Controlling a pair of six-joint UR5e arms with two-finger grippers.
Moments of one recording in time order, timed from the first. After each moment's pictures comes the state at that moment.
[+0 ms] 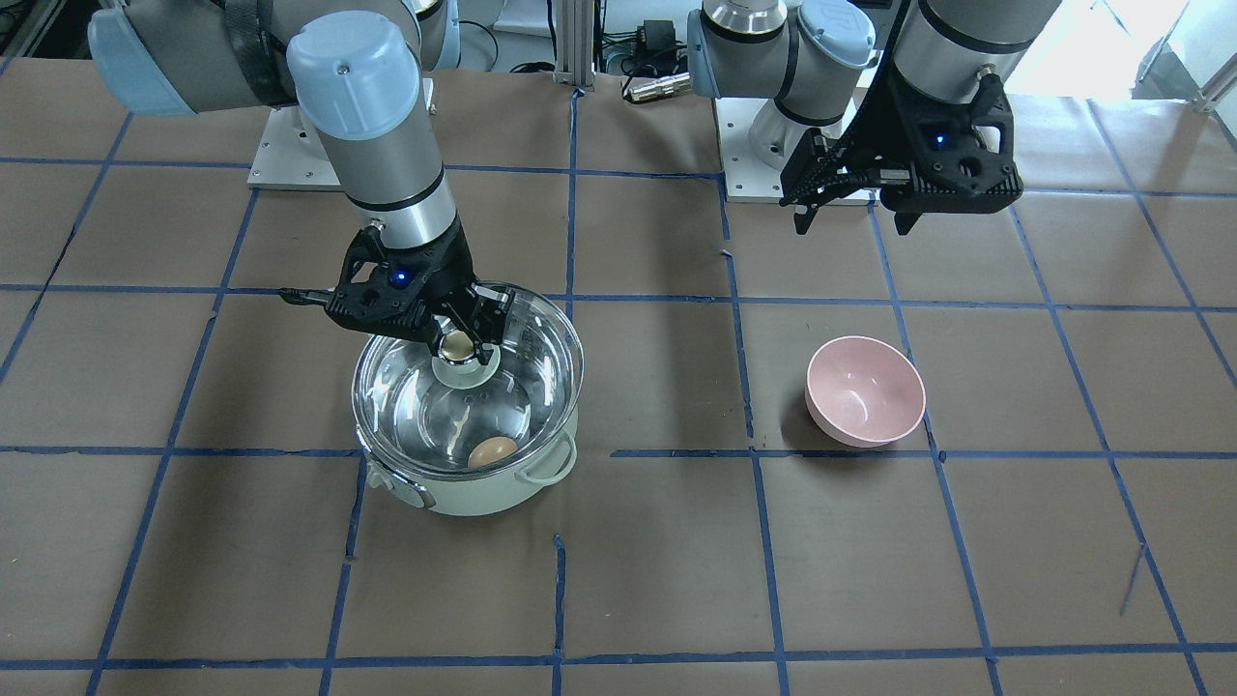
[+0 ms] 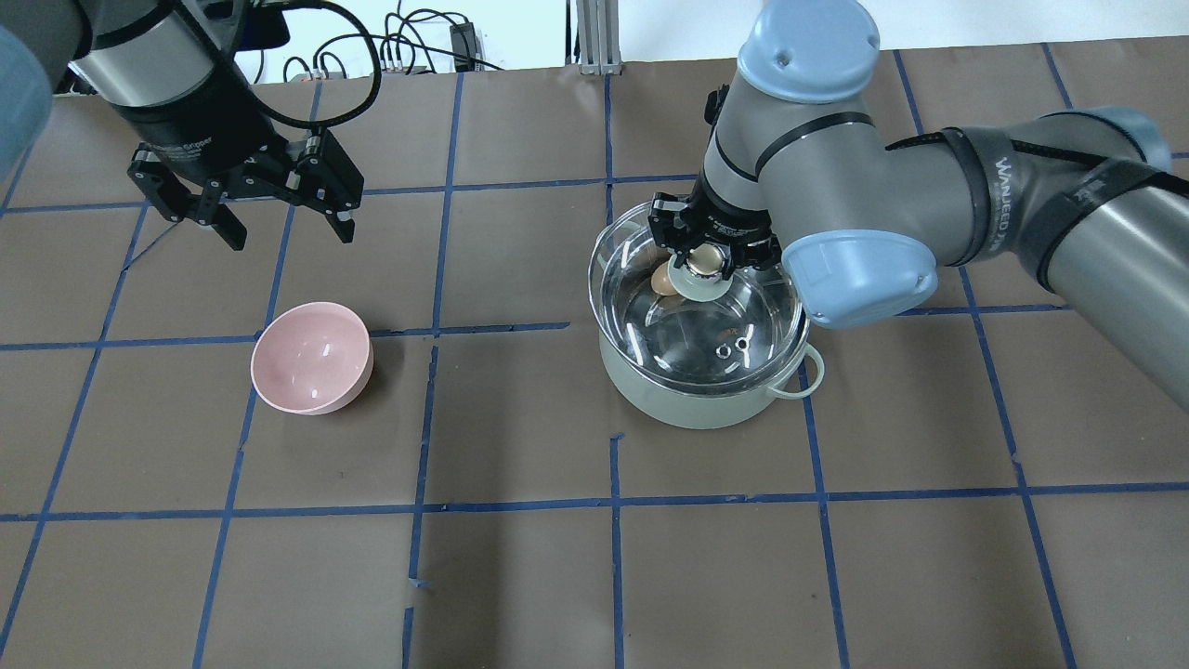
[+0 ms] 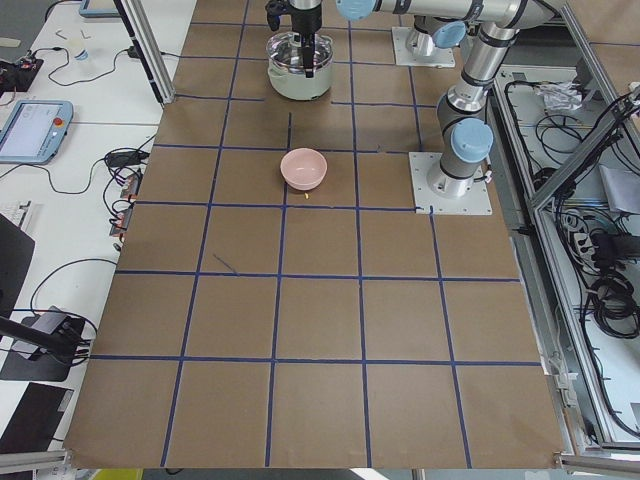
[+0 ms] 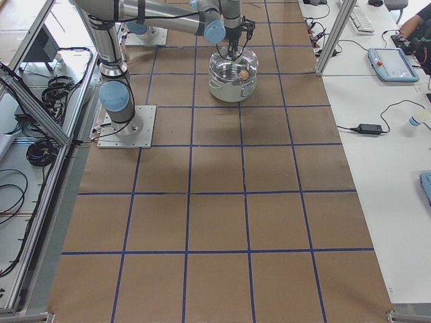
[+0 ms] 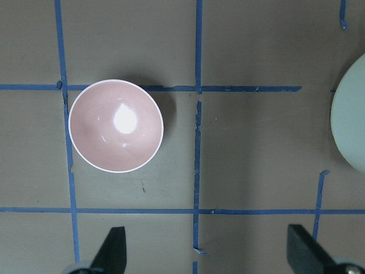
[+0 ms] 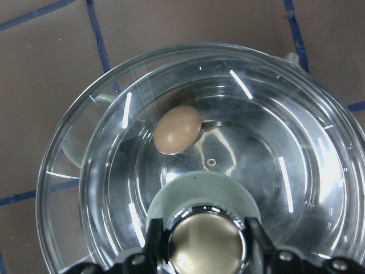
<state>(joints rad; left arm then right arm) -1.55 -1.56 -1.52 -1.69 1.57 0.00 1.78 -1.43 1.78 -2.06 -1.50 0.47</state>
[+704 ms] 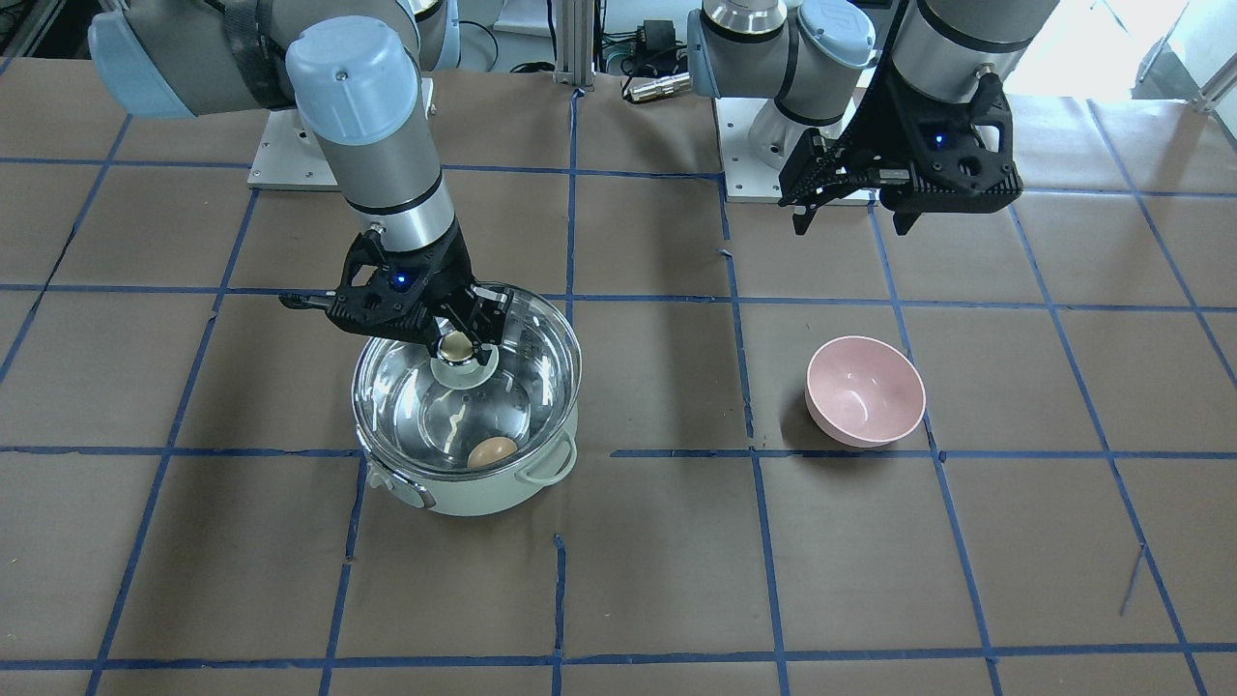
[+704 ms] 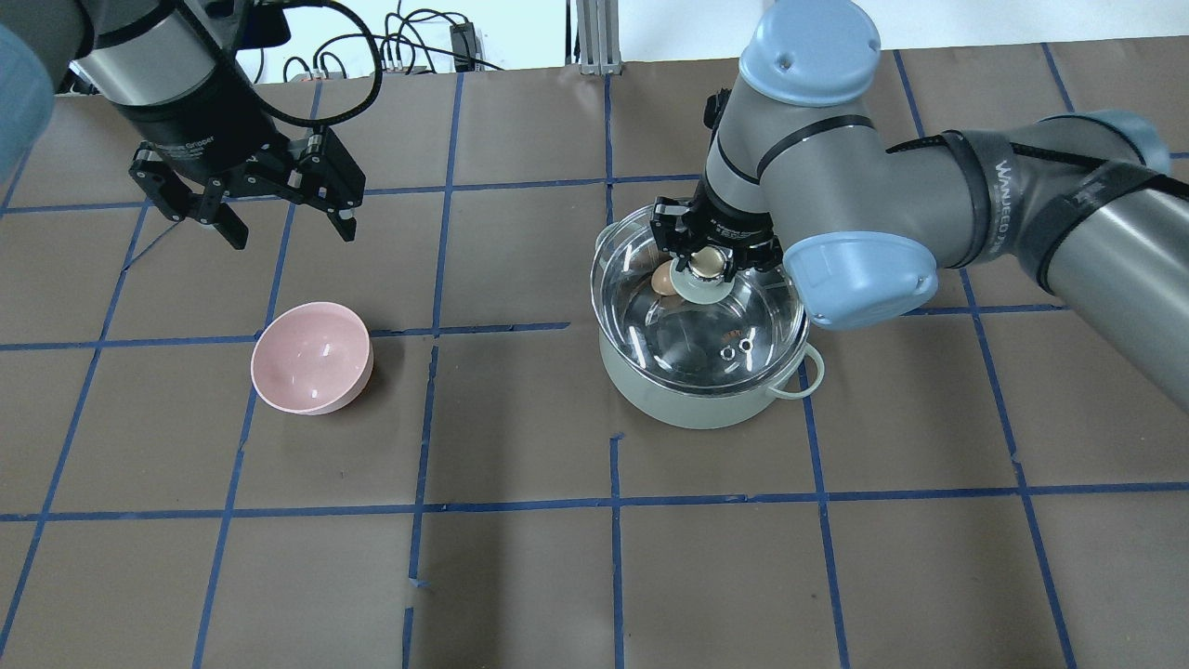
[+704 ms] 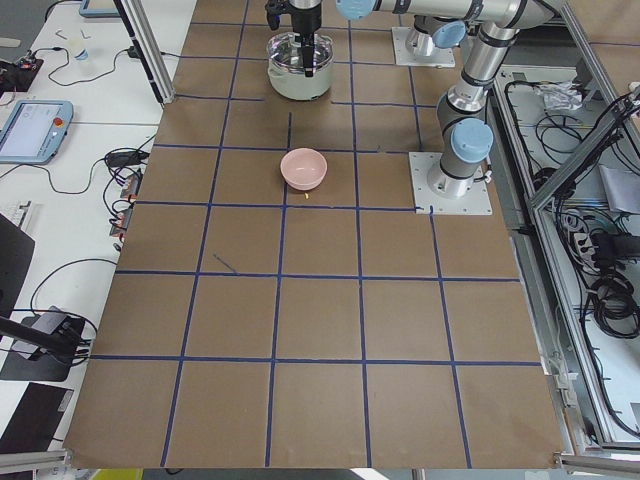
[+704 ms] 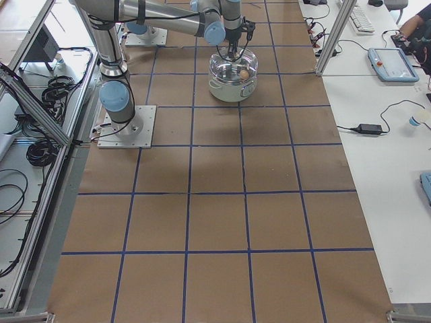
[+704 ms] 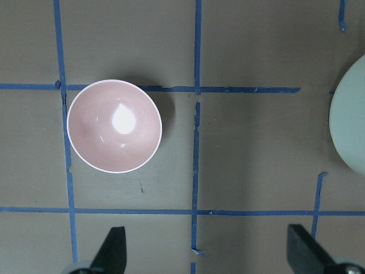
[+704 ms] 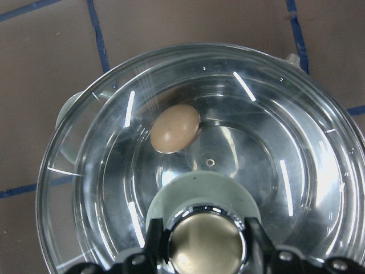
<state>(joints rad) -1.55 -1.56 -1.51 -1.69 1.57 -0.01 1.78 -1.43 1.78 -2.06 -1.50 0.45</state>
